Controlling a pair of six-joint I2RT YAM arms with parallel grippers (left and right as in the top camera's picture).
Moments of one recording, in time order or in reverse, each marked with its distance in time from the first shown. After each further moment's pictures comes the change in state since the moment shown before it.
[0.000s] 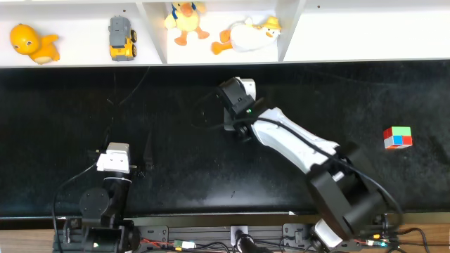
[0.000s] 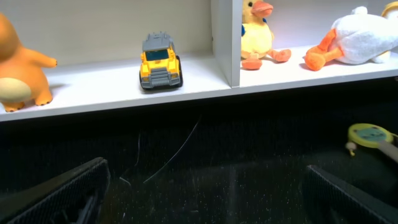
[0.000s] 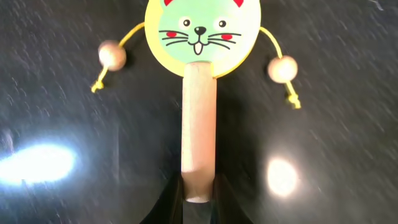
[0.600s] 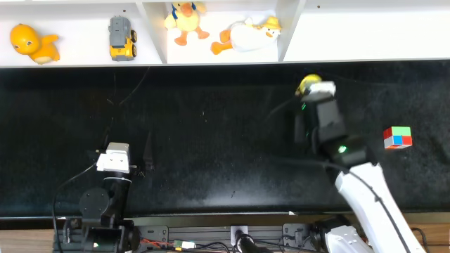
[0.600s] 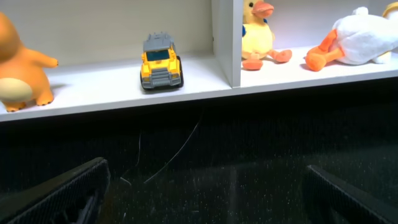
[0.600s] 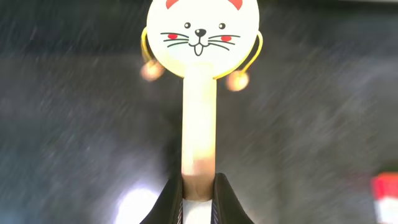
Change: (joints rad) left arm 0.000 -0.001 0.000 0.000 -0.003 0.000; right arm -0.387 -0.644 -0.209 -0.181 0.119 -0.440
